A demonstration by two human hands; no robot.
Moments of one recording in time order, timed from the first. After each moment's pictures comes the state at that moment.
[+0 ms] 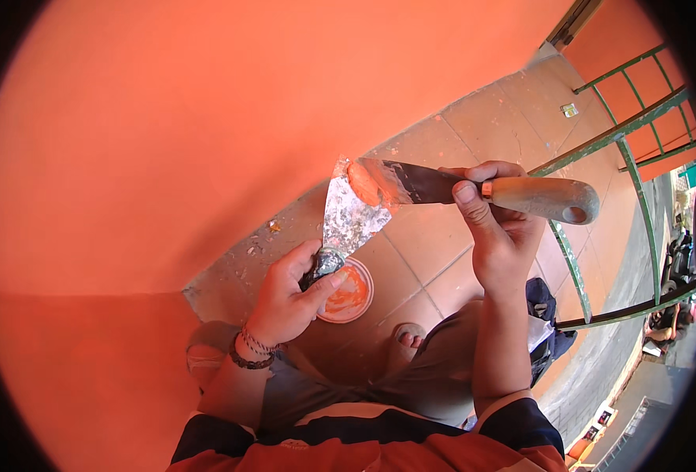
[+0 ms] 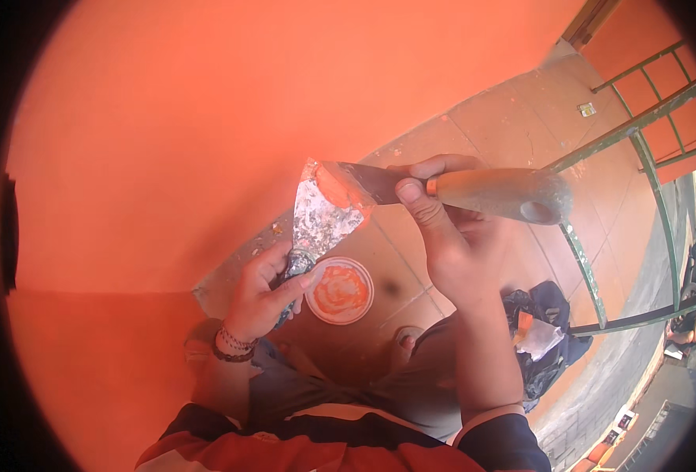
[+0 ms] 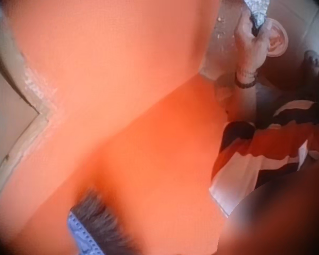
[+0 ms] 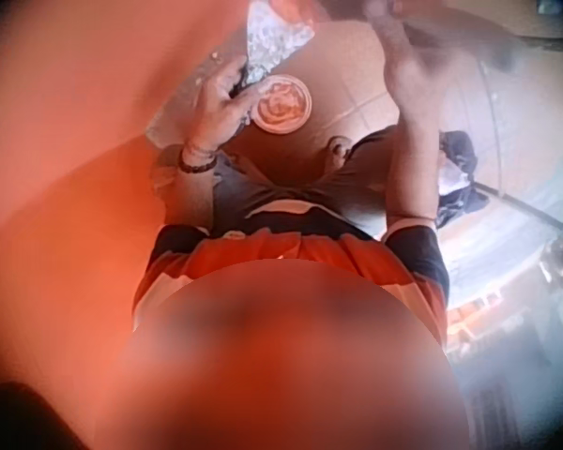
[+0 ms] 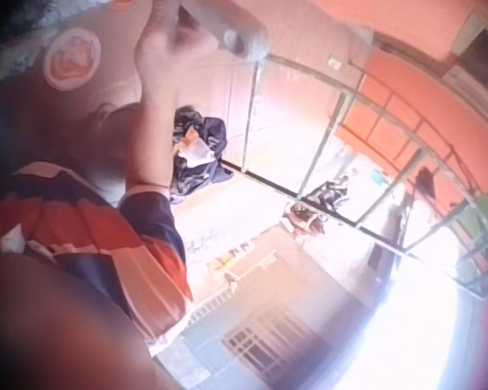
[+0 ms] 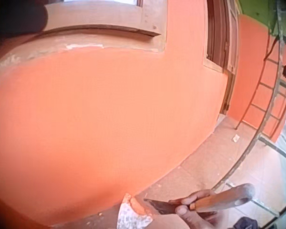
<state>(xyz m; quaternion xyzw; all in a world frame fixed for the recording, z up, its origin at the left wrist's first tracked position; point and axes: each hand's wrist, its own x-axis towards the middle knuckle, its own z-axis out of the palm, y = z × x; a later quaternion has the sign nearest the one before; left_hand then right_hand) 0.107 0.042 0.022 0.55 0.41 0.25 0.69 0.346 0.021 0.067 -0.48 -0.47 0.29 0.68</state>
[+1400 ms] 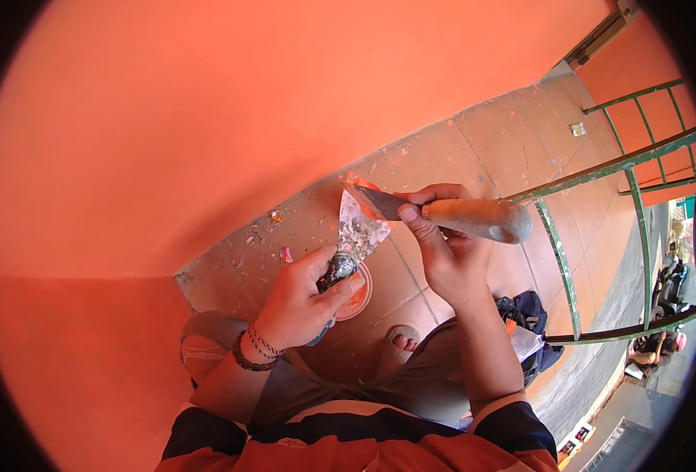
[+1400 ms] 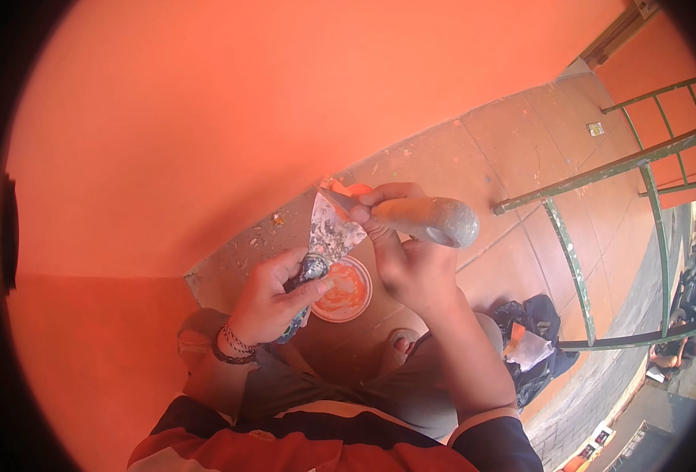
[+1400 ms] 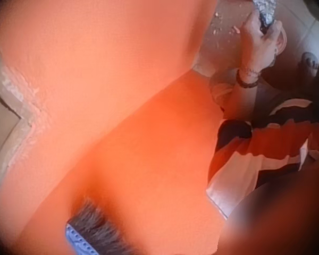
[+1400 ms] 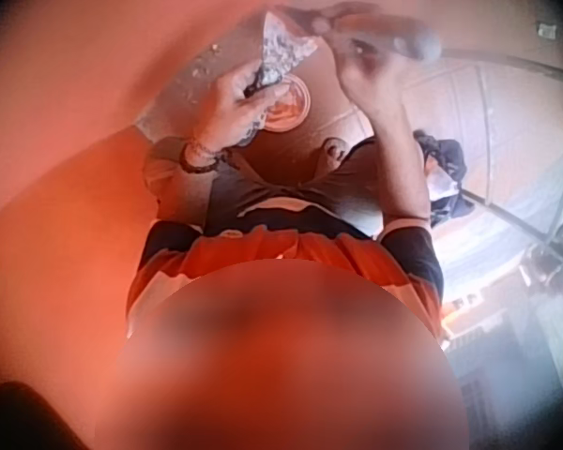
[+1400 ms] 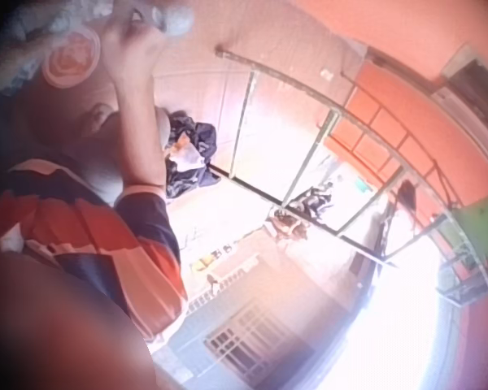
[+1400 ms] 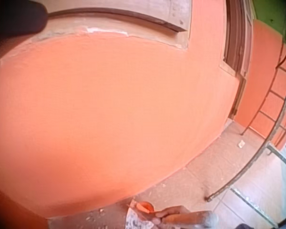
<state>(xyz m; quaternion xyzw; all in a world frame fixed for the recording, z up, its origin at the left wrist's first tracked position) 0.109 0.048 0.021 0.56 0.41 0.25 0.67 0.311 0.046 0.032 -0.52 -0.56 0.28 0.59</state>
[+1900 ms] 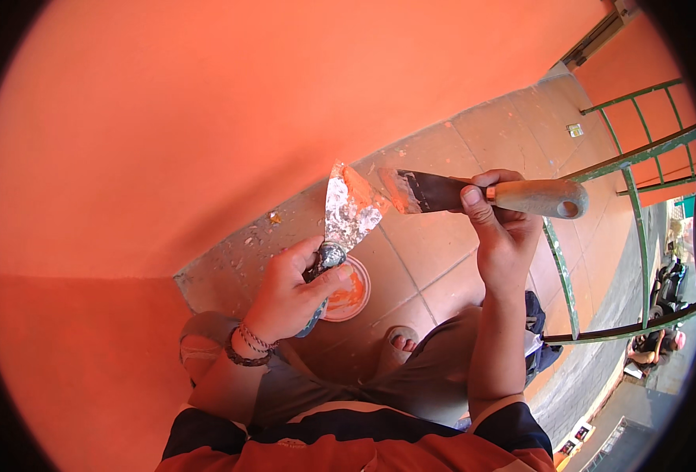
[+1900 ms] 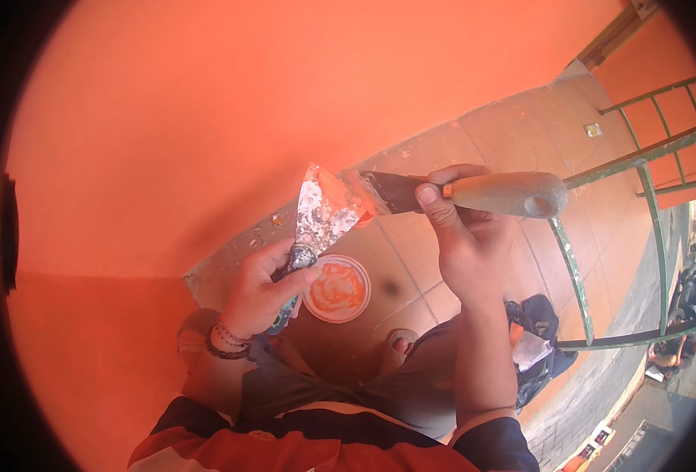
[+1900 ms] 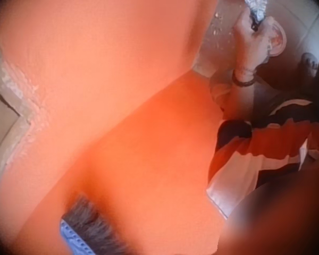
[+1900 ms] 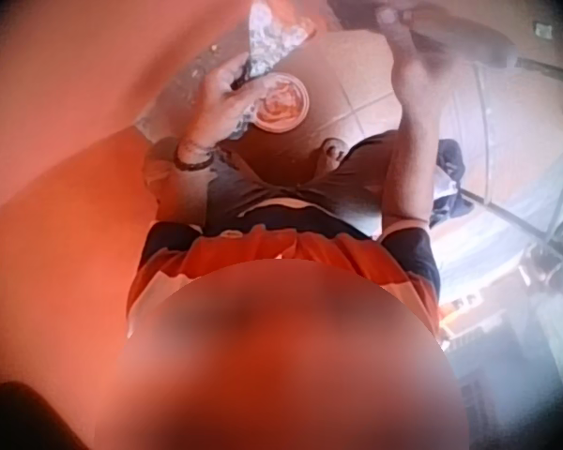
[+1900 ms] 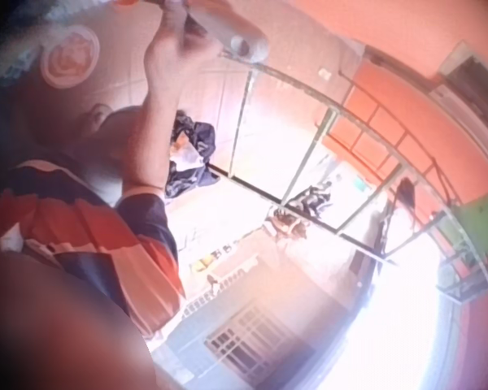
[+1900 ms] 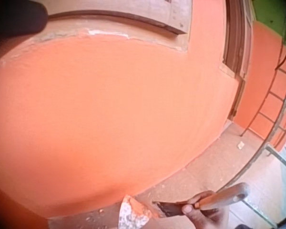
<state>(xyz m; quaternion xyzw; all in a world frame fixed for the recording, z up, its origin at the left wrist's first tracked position) 0.109 0.043 0.024 0.52 0.43 0.26 0.69 0.354 0.031 0.063 -0.51 -0.46 0.33 0.65</state>
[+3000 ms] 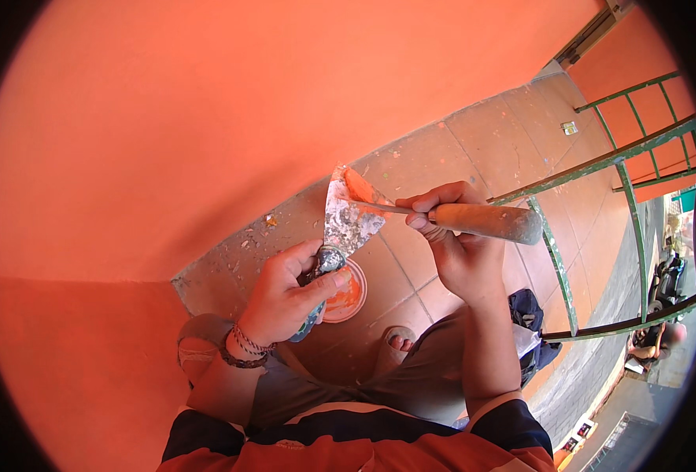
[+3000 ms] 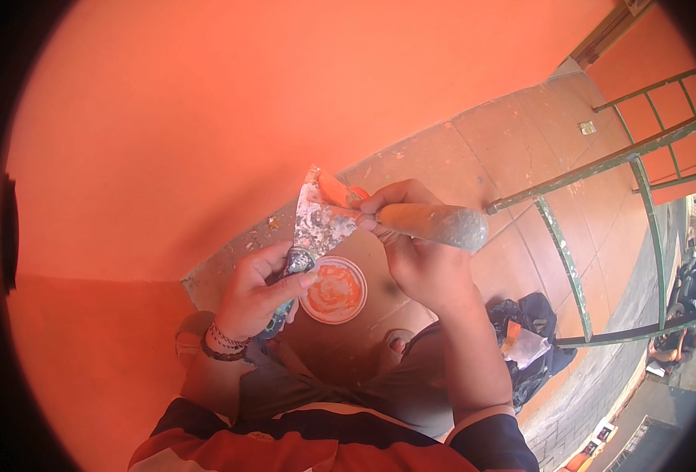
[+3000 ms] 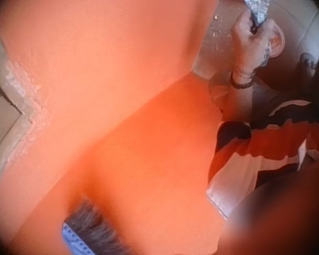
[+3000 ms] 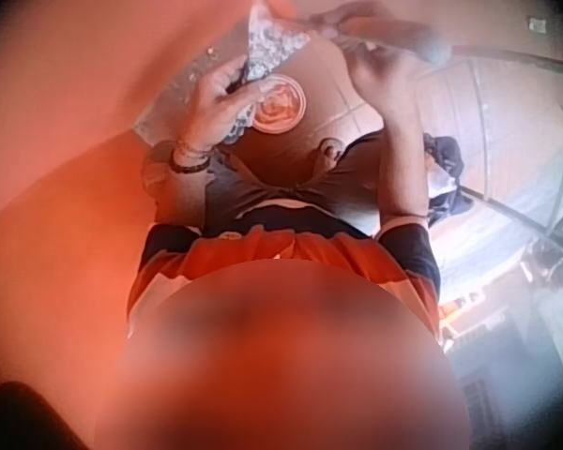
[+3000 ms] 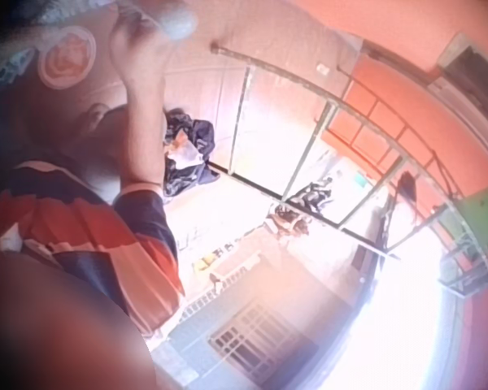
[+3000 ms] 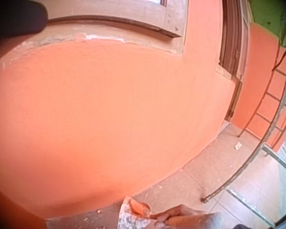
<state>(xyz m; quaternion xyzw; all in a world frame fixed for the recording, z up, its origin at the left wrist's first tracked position) 0.105 0.047 0.029 0.50 0.38 0.28 0.72 0.330 0.035 0.050 -0.52 -0.60 0.26 0.54</state>
